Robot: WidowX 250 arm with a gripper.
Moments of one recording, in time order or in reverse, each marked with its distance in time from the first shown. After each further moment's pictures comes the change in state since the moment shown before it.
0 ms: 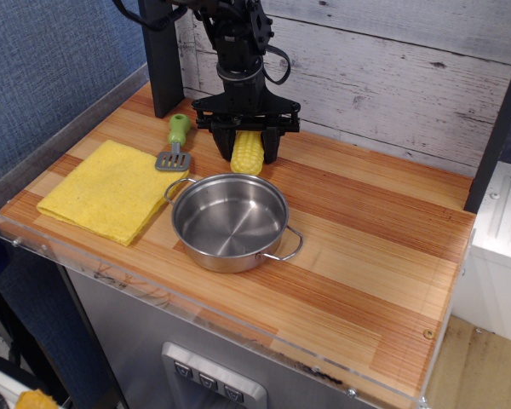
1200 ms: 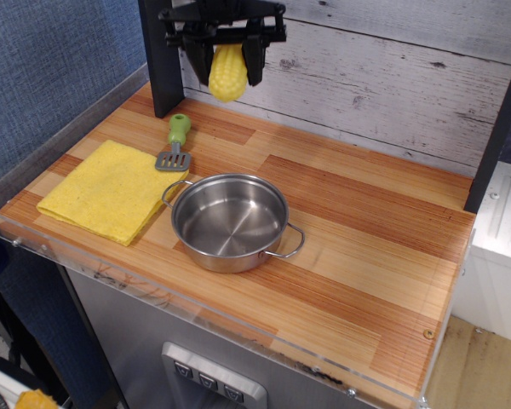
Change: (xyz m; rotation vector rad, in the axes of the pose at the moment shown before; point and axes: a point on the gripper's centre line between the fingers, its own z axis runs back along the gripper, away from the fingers) arm 0.009 0.005 0.100 -0.039 -0.011 0.033
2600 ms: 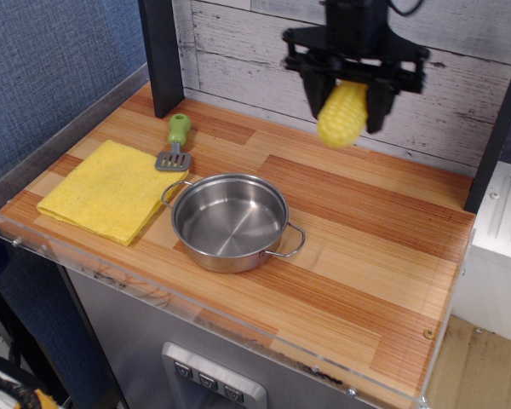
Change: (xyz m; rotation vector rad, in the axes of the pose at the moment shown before) arm -0.066 -0.111 0.009 -0.059 0.029 -0.360
